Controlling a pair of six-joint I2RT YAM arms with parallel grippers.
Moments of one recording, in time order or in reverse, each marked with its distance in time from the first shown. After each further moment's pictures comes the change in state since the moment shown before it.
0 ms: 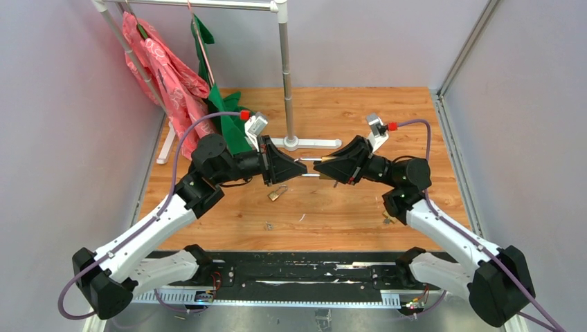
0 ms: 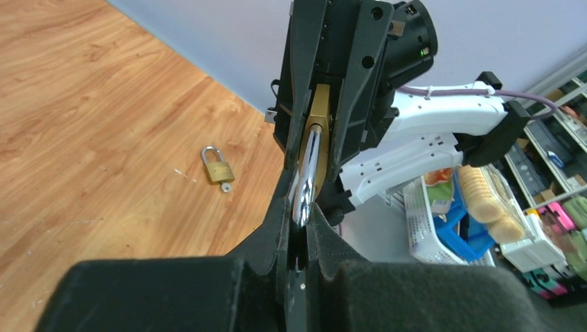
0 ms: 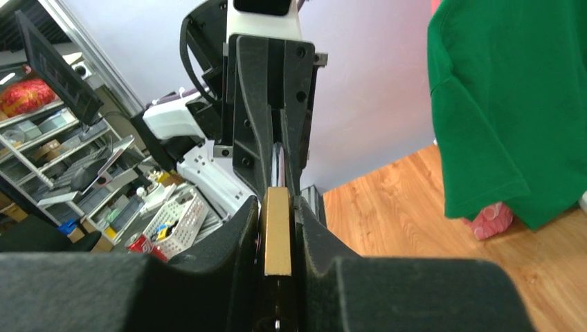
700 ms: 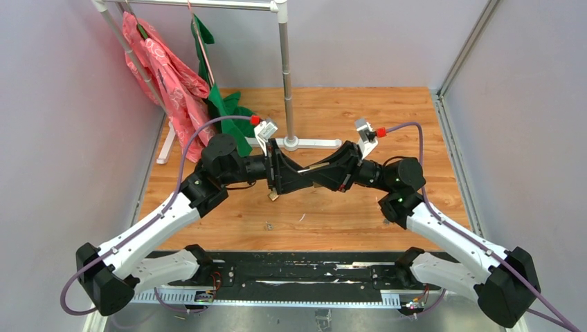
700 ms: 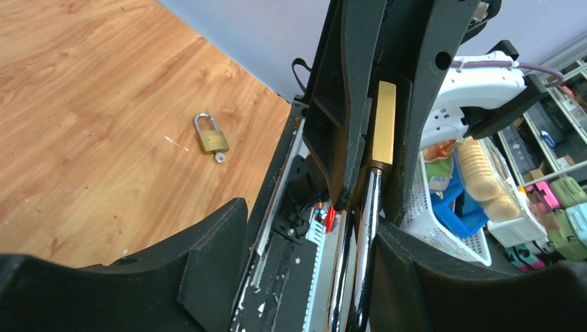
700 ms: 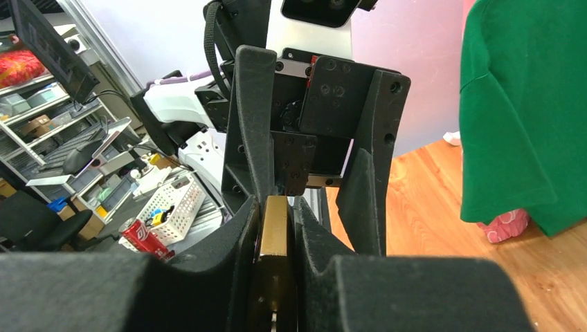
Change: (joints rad) left arm -0.017 0.033 0.024 -0.079 -0.008 0.039; right arm 0.121 -0.032 0.048 -0.134 0.090 -0.145
